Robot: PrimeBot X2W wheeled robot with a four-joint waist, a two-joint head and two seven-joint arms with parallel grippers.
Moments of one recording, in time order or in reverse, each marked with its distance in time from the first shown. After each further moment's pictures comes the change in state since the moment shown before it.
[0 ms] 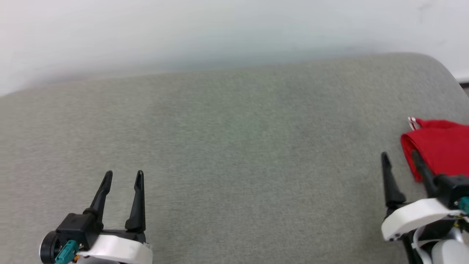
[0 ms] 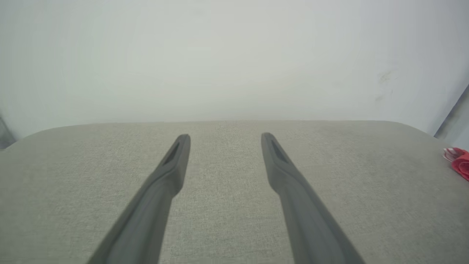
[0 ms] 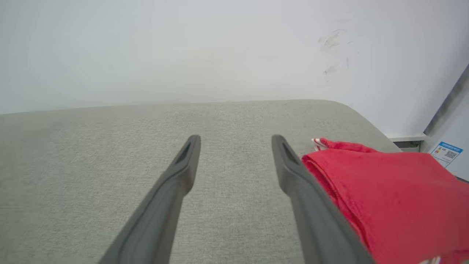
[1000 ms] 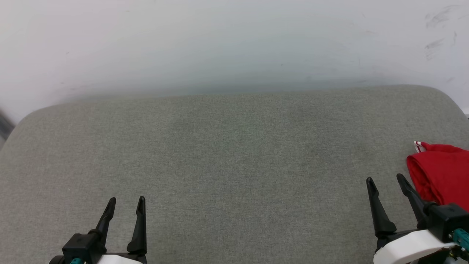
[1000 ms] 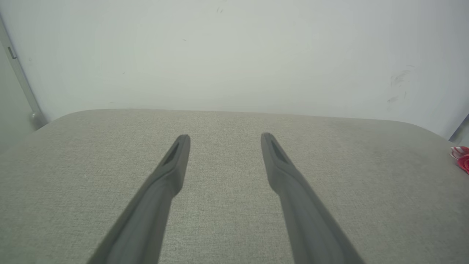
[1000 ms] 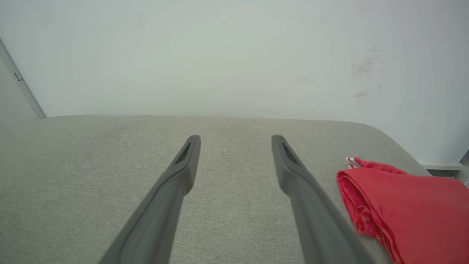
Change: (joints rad) left arm 0.083 -0.050 0.044 0.074 0.018 -0.050 -0.006; right arm 0.211 0.011 0.099 -0.254 0.020 0.000 0.074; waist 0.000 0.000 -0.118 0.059
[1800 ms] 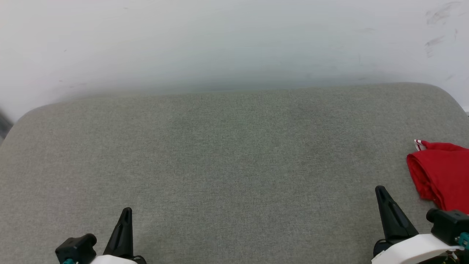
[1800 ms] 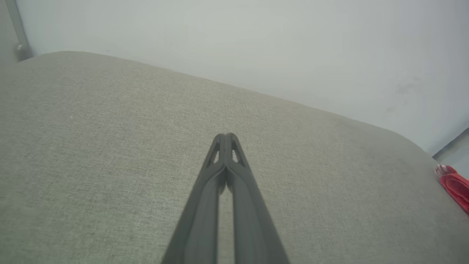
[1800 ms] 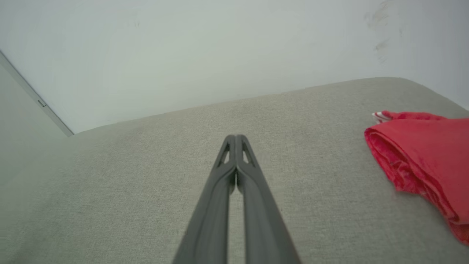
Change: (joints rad) left arm 0.000 -0.045 0.039 0.071 -0.134 -0.032 0.050; right arm 0.008 0.003 0.004 0.074 0.186 0.000 0.000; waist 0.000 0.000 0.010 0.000
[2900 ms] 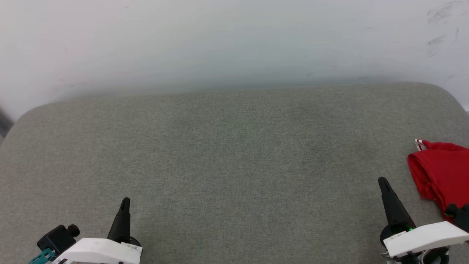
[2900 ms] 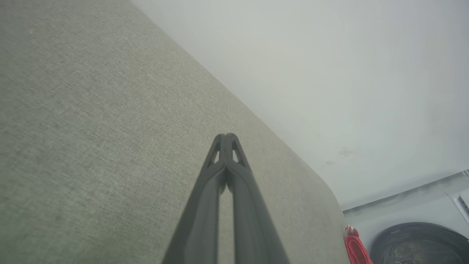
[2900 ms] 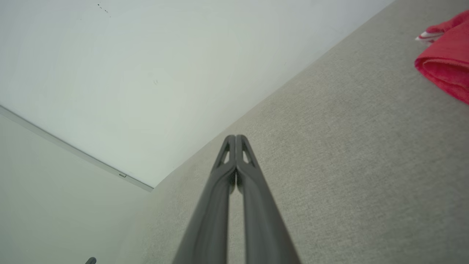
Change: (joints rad) left arm -0.086 -0.039 0.065 0.057 -0.463 -0.035 0.130; right arm -0.081 -0.011 -0.010 0.121 0.554 0.000 0.019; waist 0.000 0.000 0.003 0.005
